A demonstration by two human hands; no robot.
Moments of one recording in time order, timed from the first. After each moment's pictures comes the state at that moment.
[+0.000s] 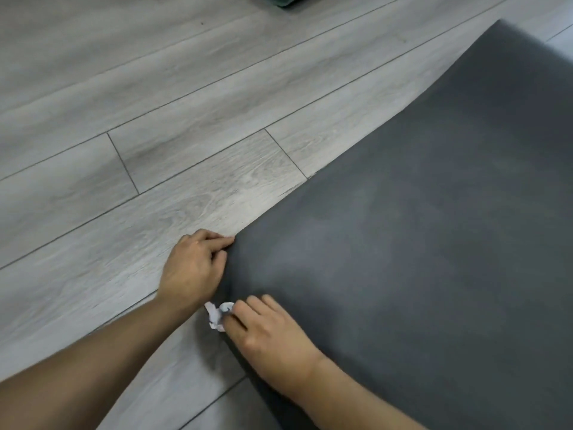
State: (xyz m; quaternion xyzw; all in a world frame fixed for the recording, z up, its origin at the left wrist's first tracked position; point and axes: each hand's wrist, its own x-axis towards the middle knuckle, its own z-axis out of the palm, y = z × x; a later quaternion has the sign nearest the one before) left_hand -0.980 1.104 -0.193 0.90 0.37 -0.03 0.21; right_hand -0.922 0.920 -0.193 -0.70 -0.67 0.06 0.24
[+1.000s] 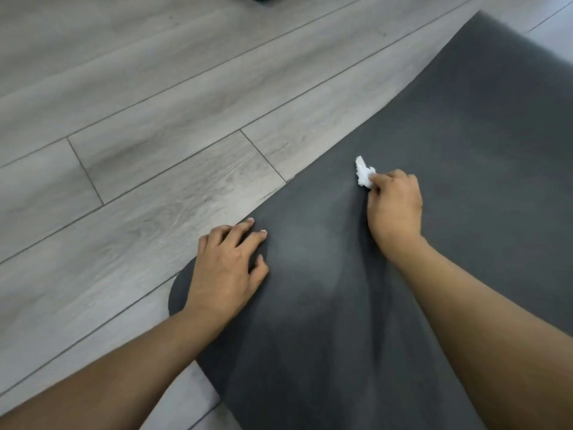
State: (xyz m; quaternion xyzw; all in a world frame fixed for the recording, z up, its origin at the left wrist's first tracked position) left_hand -0.920 1.057 -0.213 0.97 0.24 0.04 0.10; right_hand -0.673 0.901 -0.198 -0.95 -0.24 -0.06 0.18
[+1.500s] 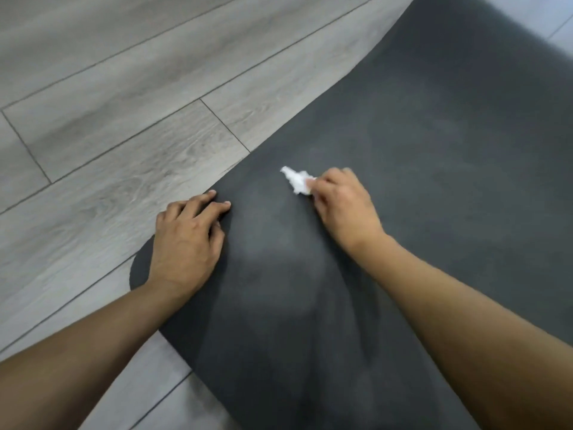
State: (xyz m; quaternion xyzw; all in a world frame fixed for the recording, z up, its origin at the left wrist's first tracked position) left_hand -0.920 1.053 -0.219 0.95 0.26 0.08 0.13; right_hand -0.722 0.868 -0.197 -0.87 -0.46 -0.07 0.19
